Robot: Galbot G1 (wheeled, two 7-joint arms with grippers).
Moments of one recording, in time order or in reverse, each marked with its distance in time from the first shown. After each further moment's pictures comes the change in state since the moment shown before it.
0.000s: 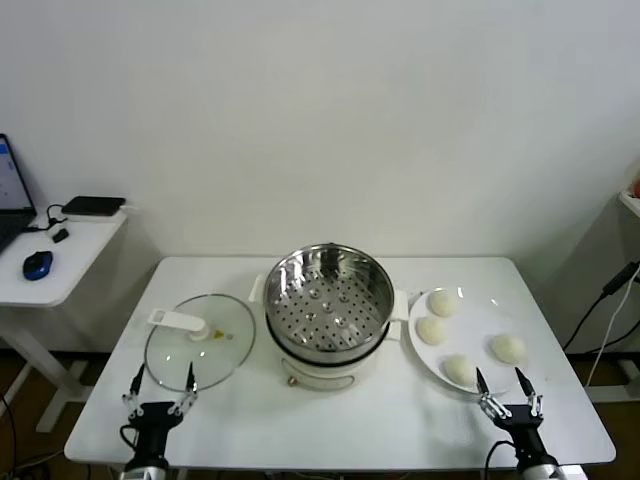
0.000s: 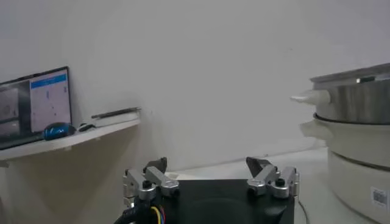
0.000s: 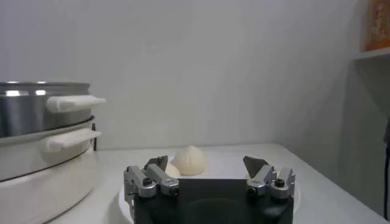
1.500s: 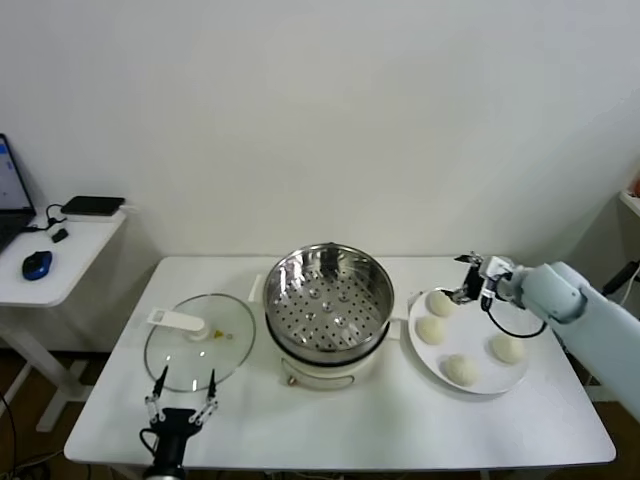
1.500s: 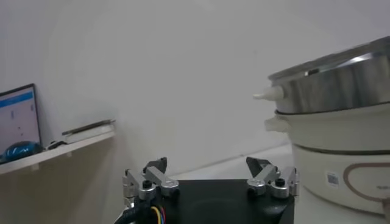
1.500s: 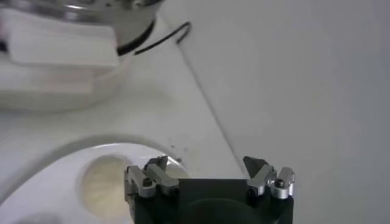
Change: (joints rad) left arm 0.019 0.000 0.045 0.041 0.112 -0.099 0.004; right arm 1.529 -0.498 -1.258 -0.375 -0.359 -0.579 -0.744
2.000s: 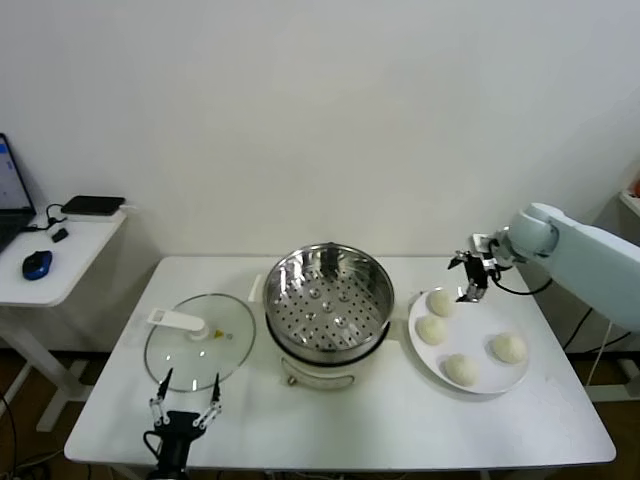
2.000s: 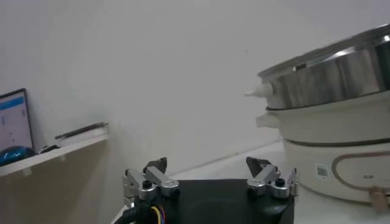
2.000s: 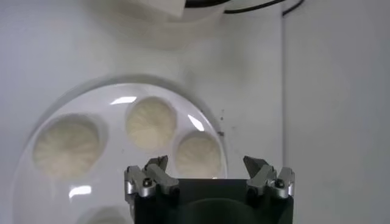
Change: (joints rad) left arm -0.002 0.000 0.005 0.024 0.024 -0.025 0.002; right arm 0.413 0.182 -0.526 -0.351 0.024 0.288 -0.298
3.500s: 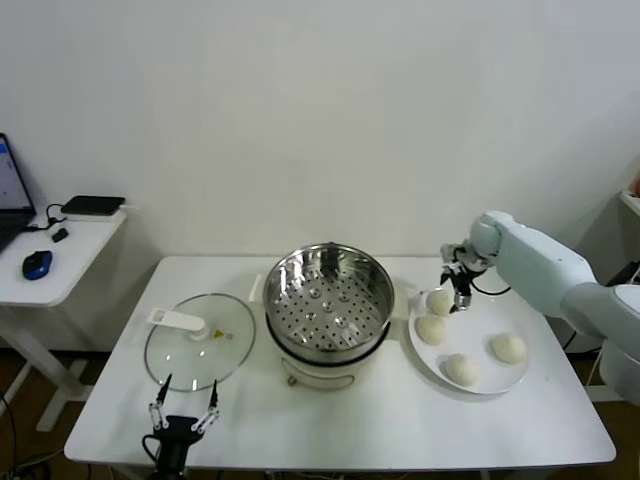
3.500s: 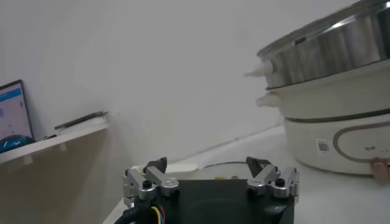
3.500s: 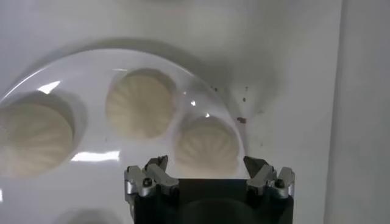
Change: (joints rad) left arm -0.021 0.000 -0.027 0.055 0.023 -0.007 0.006; right arm -0.180 0.277 0.133 -0.421 -0.135 0.031 -0.002
